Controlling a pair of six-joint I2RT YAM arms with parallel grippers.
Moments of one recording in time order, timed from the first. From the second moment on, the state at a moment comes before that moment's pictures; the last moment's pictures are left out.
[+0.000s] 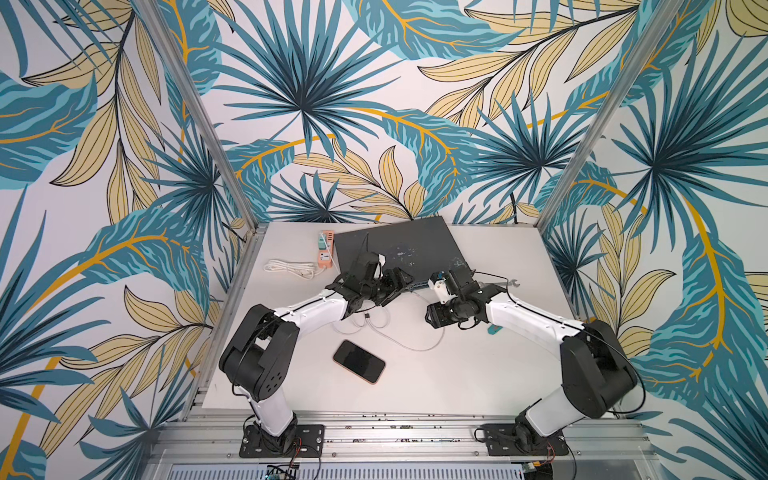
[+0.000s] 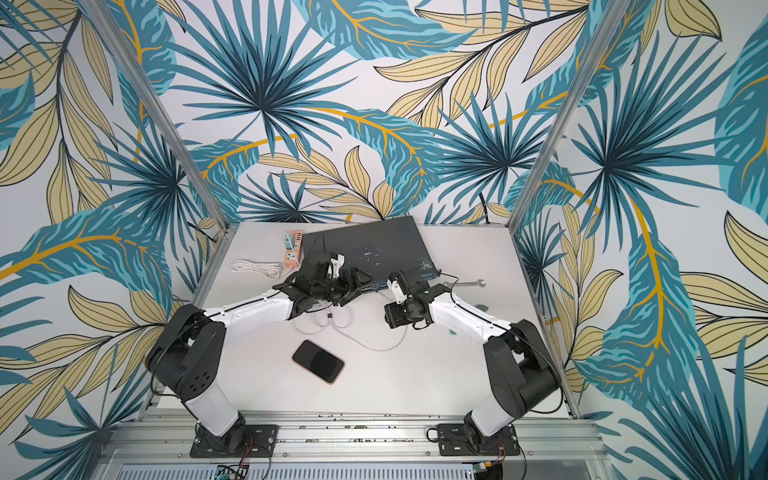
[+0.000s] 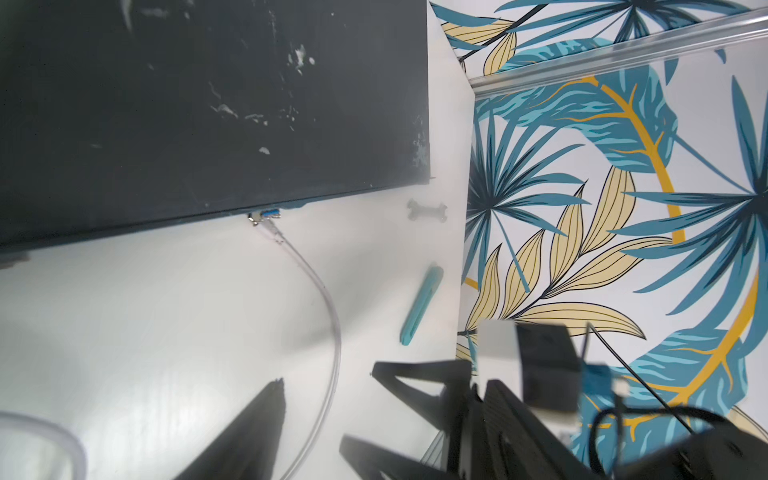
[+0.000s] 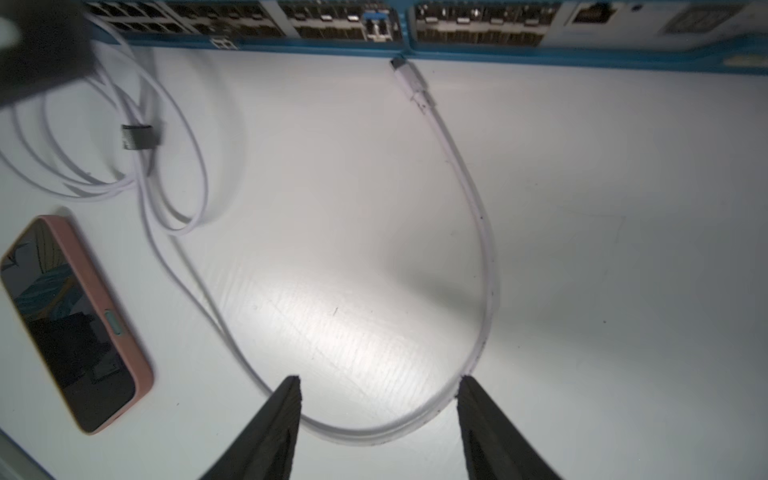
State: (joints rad) left arm -0.52 1.68 1.07 0.03 0.45 -1.07; right arm 0.62 1.63 1.04 -0.52 -0.12 0.17
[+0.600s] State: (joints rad) left arm -0.36 1.44 0.92 -0.20 0.44 -0.94; right arm 0.53 1.94 1.27 -0.48 -0.13 0.07
